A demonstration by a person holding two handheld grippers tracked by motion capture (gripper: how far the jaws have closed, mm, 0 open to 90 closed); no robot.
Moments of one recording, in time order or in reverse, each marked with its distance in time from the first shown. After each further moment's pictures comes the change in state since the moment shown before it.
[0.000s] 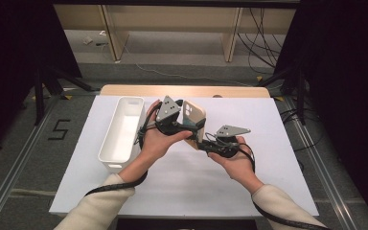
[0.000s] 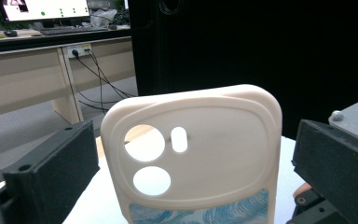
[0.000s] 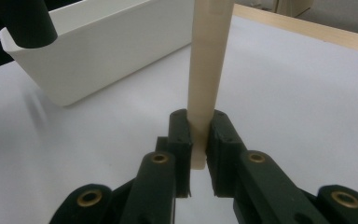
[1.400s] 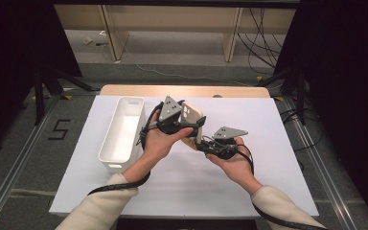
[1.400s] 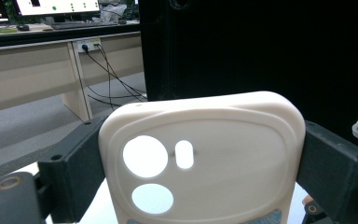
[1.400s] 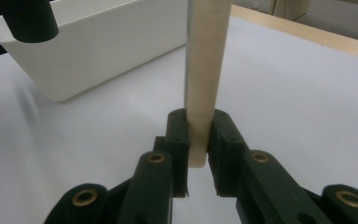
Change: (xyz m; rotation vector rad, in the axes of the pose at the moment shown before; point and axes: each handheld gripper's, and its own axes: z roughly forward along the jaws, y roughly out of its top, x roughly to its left) left arm -0.001 -0.001 0.003 0.013 0.031 -0.010; right arm 0.004 -0.002 0.004 -0.001 -0.023 -0.035
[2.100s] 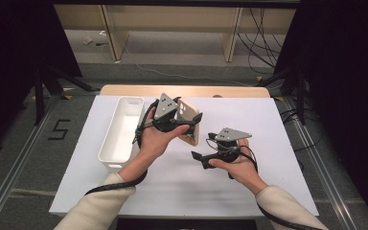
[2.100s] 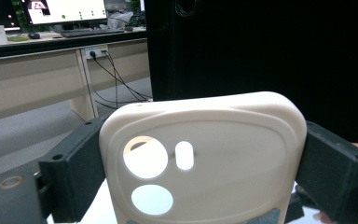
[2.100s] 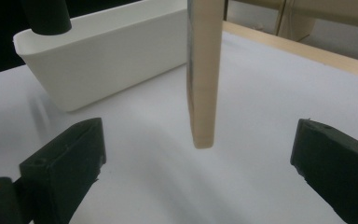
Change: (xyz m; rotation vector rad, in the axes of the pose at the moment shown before) left arm 0.007 0.007 -0.009 -0.020 0.024 0.010; right arm -0.003 -0.005 -0.006 -0.085 0.035 -0.022
